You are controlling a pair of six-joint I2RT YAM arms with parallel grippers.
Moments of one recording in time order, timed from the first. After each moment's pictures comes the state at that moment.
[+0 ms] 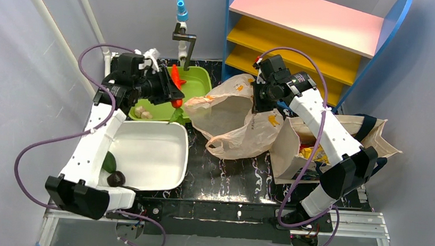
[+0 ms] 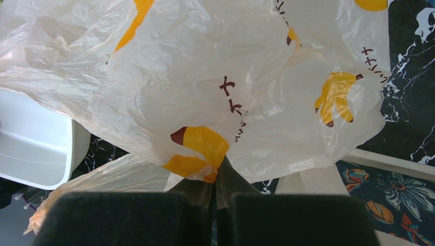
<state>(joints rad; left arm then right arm) -0.17 1.29 1.44 -0.85 0.35 -0.57 0.57 1.61 1.71 -1.09 -0.05 0.32</state>
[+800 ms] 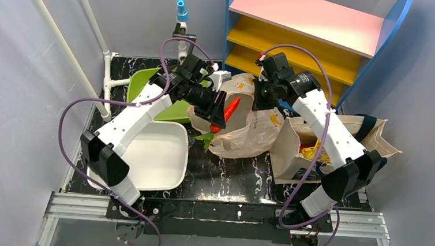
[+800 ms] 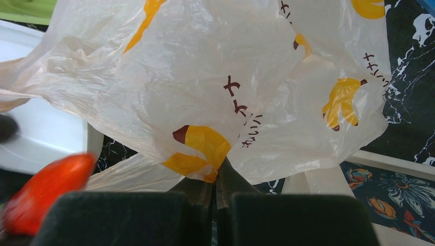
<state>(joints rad) -0.61 1.60 1.71 -1.09 0.63 -0.18 0.57 1.59 1.73 -1.09 -0.05 0.34</state>
